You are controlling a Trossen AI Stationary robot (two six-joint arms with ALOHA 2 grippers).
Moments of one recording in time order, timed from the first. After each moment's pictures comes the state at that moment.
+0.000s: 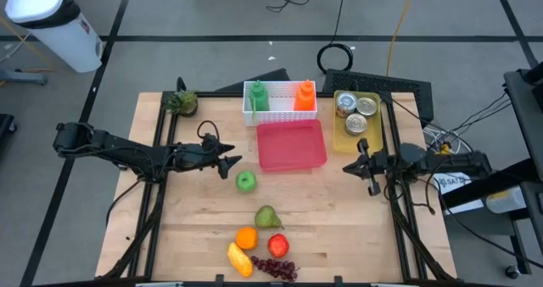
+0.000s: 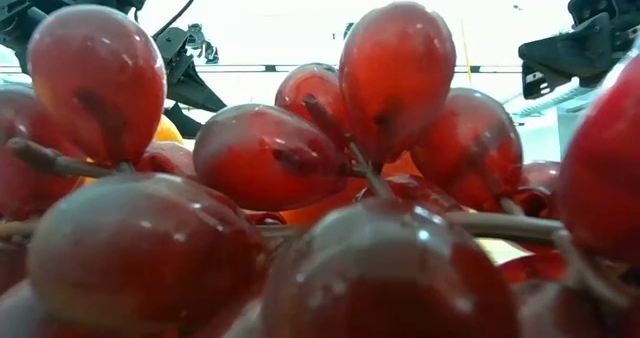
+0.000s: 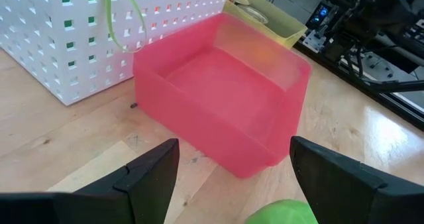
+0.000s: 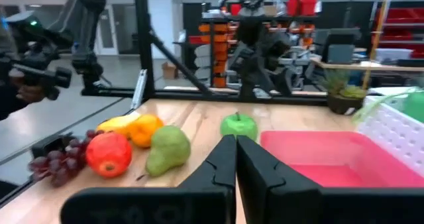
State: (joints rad) left arm -0.03 1.06 0.27 0.41 -0.37 -0.58; right arm 0.05 0.00 0.03 0.02 -0.10 0.01
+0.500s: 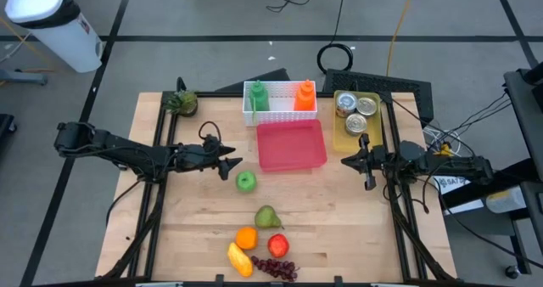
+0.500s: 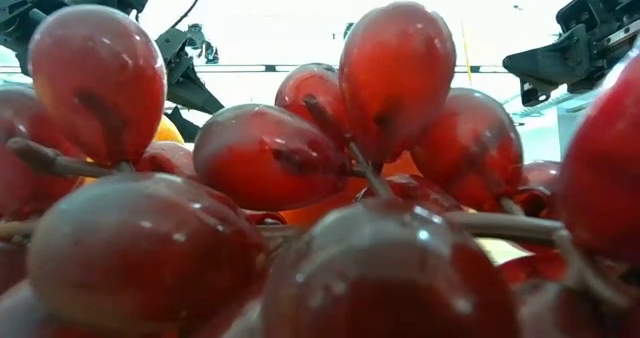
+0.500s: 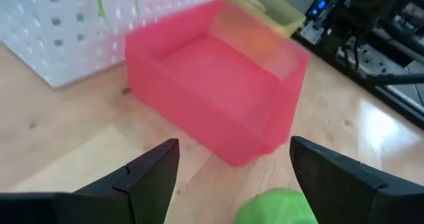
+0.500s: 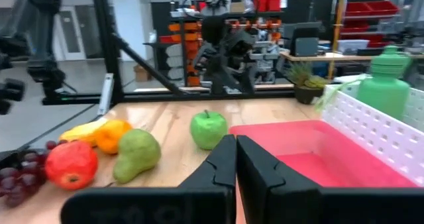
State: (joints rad) left arm -0.03 1.08 0.27 0.41 -0.34 -0.62; right arm -0.04 0.01 0.02 0.02 -0.07 0.04
